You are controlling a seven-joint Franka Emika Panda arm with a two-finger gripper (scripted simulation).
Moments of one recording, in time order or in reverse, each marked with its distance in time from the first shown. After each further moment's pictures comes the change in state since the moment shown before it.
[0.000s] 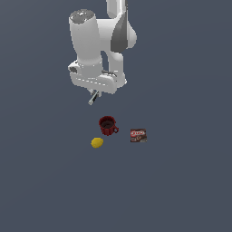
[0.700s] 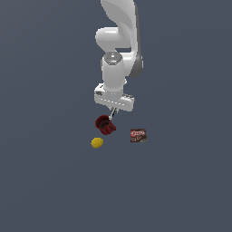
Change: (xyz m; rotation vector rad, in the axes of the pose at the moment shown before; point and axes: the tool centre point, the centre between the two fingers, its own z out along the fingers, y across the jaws) arm -0.030 -0.076 0.116 -0.002 0.000 -0.001
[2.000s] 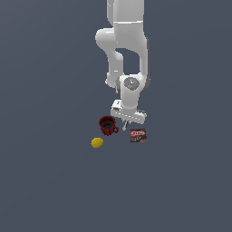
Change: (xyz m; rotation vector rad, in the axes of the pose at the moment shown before) arm -0.027 -0.073 0.109 -0.001 0.001 0.000
